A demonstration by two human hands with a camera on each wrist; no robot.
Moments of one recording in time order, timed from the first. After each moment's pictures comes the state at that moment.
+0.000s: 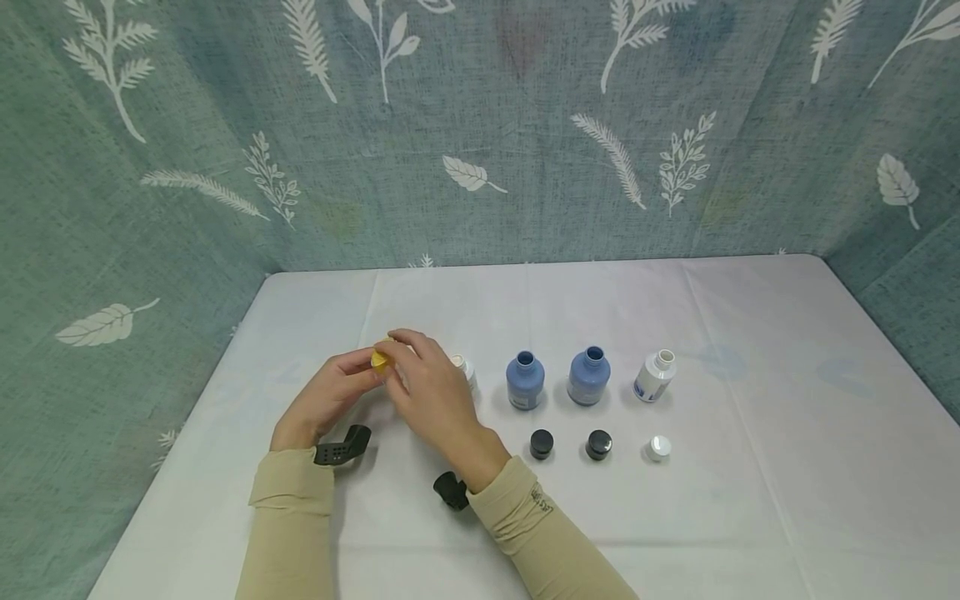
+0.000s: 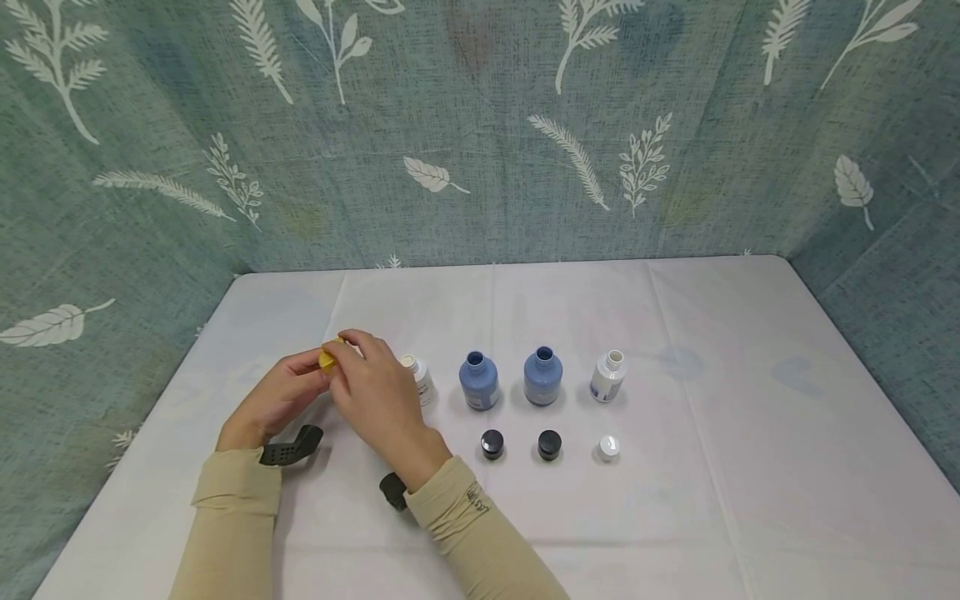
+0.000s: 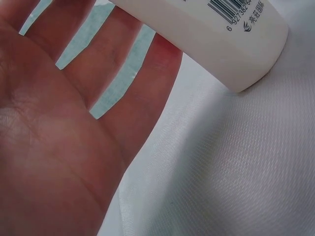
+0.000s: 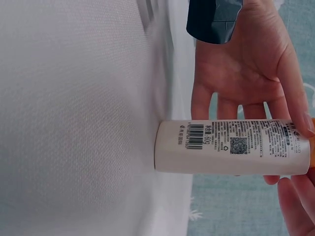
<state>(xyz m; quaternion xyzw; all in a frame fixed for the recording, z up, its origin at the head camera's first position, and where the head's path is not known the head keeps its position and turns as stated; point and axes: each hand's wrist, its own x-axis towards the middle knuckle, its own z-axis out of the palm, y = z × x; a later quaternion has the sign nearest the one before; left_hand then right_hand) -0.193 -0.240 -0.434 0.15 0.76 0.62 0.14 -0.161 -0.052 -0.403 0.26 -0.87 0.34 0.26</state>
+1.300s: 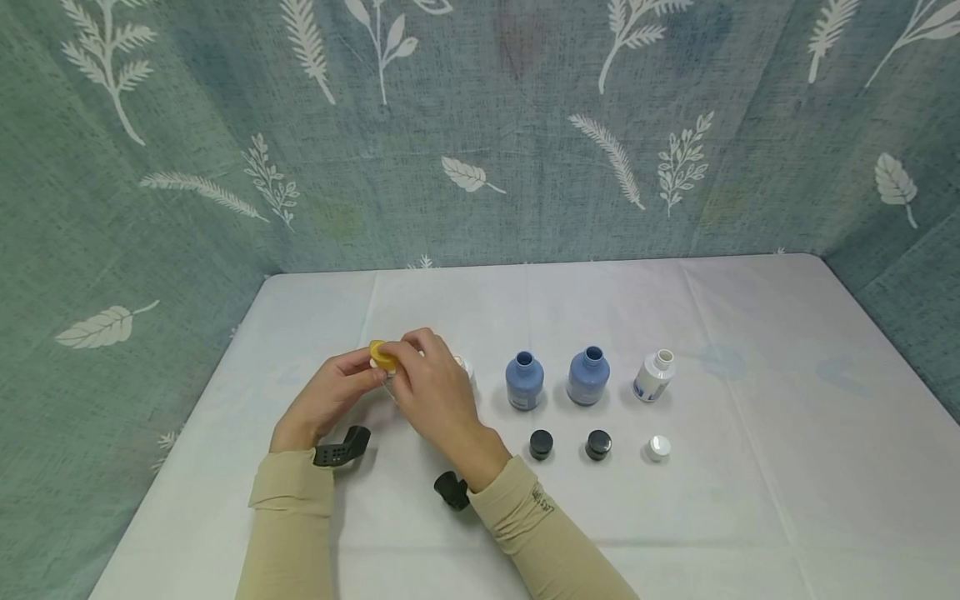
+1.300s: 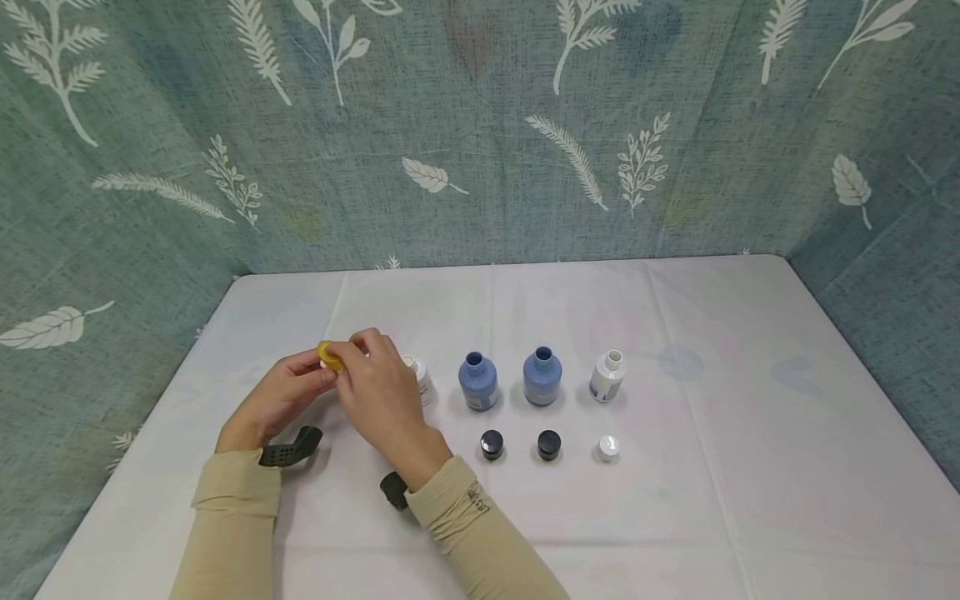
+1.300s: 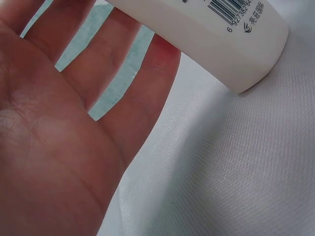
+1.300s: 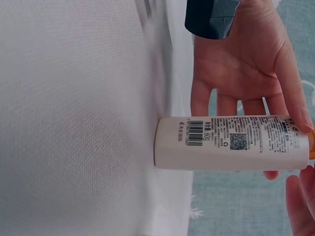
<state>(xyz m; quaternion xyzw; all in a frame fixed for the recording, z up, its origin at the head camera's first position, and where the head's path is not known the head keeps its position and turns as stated) -0.190 -0.237 -0.430 0.13 0.76 0.62 0.14 -0.161 -0.050 -0.403 0.24 -0.86 0.35 0.28</state>
